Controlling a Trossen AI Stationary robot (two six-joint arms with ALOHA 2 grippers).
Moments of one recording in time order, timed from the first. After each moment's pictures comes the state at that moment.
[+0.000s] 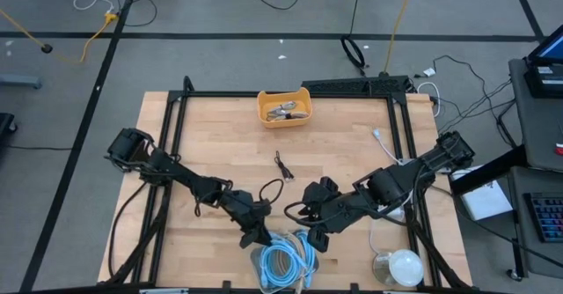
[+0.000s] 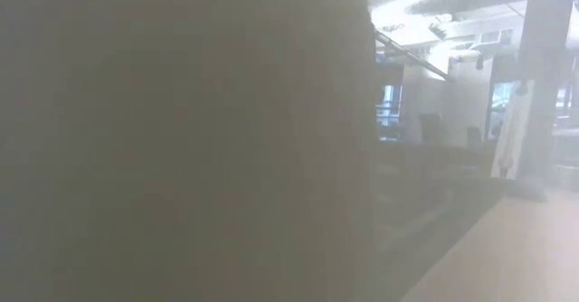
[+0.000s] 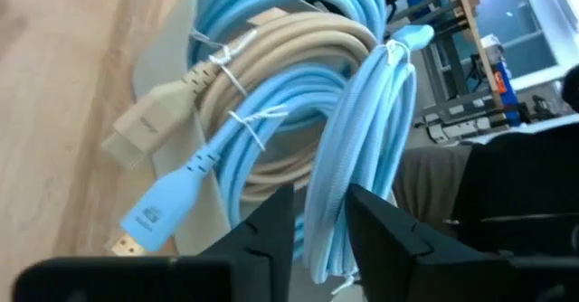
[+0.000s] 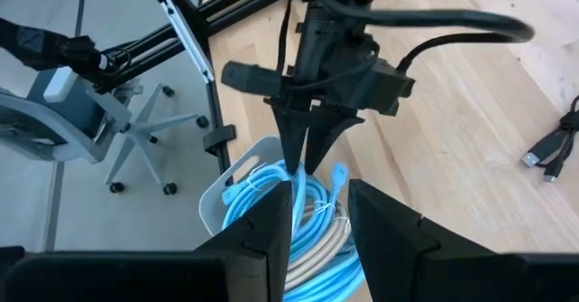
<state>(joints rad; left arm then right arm) -0.37 1.72 0.79 0.50 0.34 -0.88 0.50 1.68 1.79 -0.87 0.26 0.81</state>
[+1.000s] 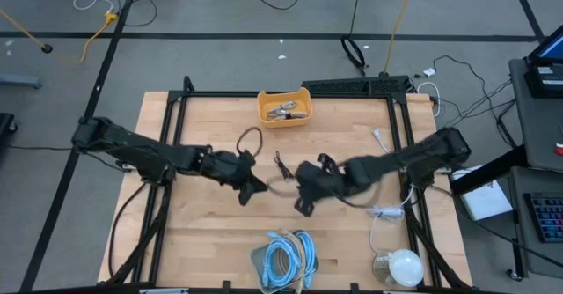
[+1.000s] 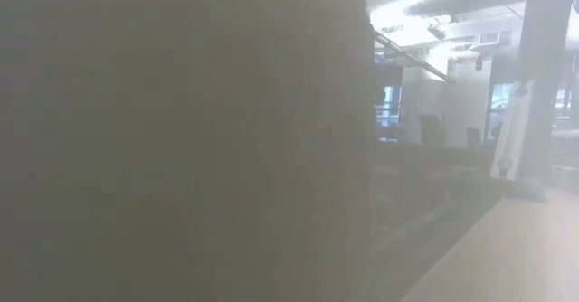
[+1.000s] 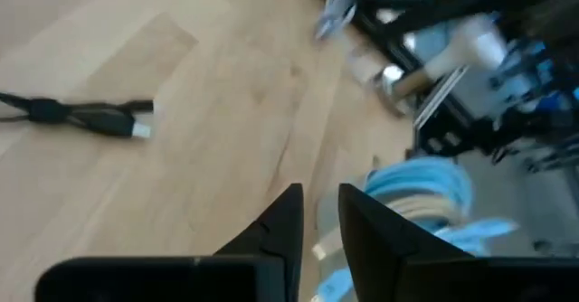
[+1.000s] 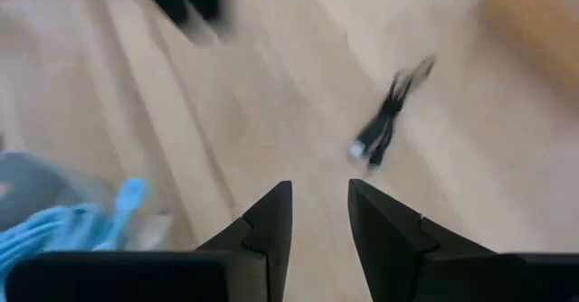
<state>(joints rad) -0.17 1.30 0.79 -0.02 0.03 -0.77 0.30 1.68 1.50 -0.83 0.37 0.70</state>
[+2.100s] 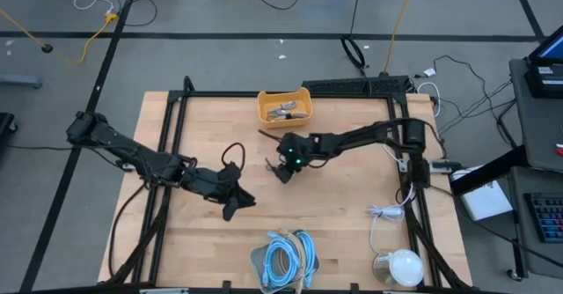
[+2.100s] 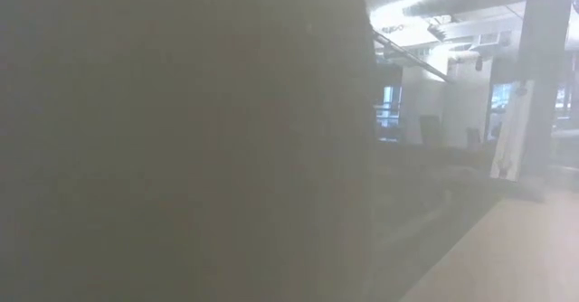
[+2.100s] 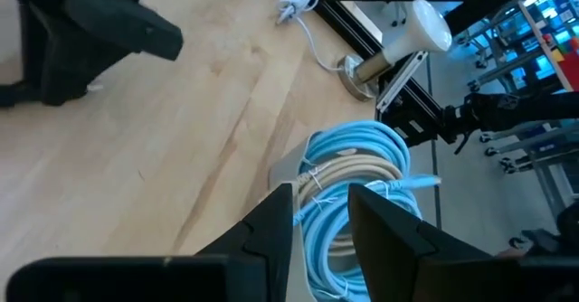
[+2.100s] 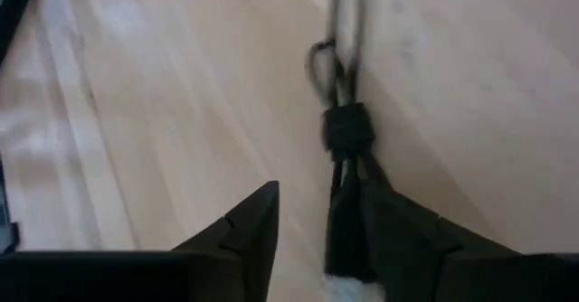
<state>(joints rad) -0.38 1.18 0.79 -0.10 -0.14 -0.91 -0.15 1.99 1.18 -0.05 -0.30 0.68</state>
